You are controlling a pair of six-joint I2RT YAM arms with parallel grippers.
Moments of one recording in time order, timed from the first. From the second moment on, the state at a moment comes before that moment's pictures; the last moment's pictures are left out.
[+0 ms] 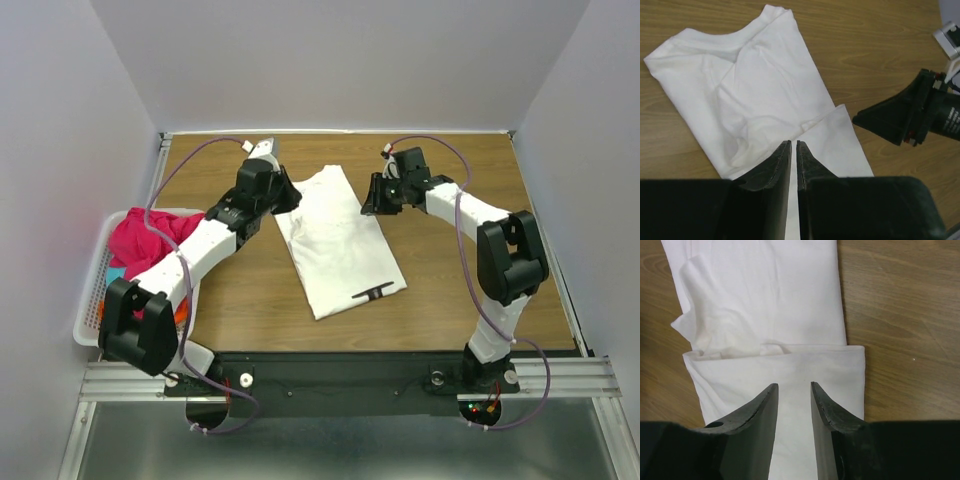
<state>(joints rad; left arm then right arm) -0.46 1.46 1.12 -0.15 0.00 -0.55 0.35 1.85 1.35 -0.32 -0.33 0.38</state>
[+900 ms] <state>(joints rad) -0.43 1.75 1.06 -0.06 -0.12 -0.51 0.33 1.99 1.38 -0.24 -0.42 0.34</state>
